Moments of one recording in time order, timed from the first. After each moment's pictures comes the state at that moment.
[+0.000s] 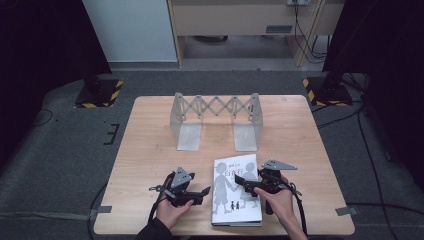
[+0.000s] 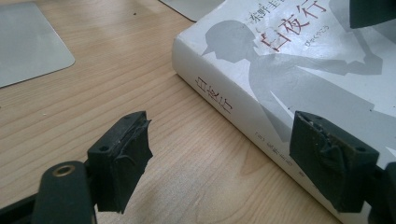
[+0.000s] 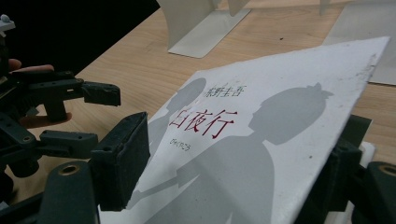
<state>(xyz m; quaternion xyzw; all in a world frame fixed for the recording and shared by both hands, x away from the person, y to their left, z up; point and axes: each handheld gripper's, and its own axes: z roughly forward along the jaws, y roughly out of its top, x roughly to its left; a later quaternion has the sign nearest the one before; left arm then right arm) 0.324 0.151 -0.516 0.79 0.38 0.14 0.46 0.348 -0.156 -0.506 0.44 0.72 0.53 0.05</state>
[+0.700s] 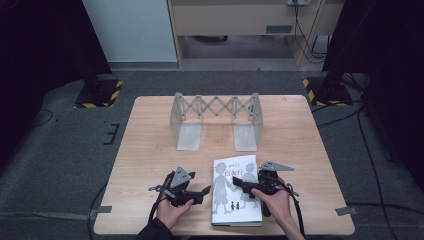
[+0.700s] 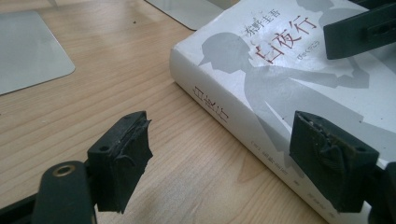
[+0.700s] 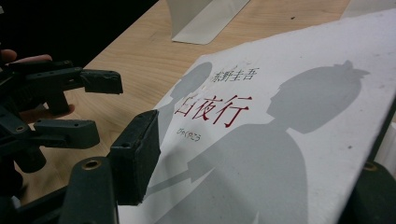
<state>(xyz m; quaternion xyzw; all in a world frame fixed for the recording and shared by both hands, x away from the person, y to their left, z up) 0.323 0.150 -0.514 0.79 0.37 0.14 0.47 0.349 -0.151 -0.517 0.45 0.72 0.52 0.03</state>
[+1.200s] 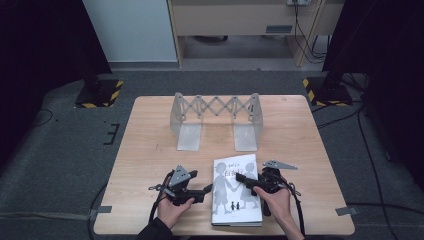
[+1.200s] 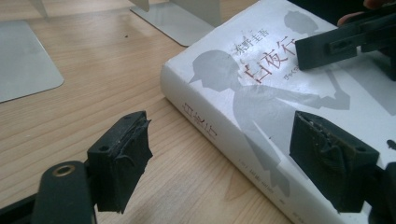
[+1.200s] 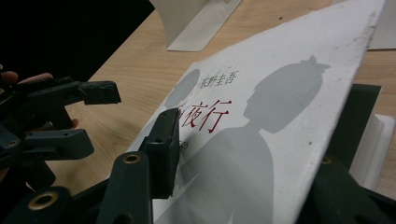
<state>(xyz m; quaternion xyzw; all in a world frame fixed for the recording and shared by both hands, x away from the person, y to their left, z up) 0.326 0.148 -0.511 0.77 0.37 0.12 0.51 0.352 -0.158 -0.515 0.48 0.70 0.53 0.01</state>
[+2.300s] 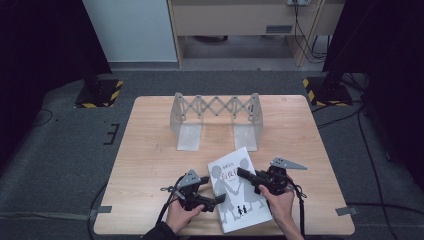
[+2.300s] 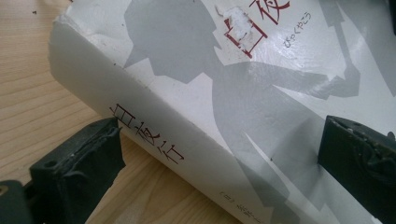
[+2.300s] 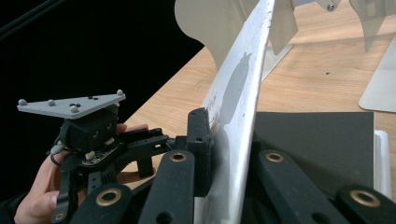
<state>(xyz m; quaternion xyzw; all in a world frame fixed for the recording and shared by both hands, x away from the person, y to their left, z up) 0.323 0.120 -0.528 0.76 0.35 0.02 0.54 0.338 -0.162 -0.476 0.42 0.67 0.61 0.00</state>
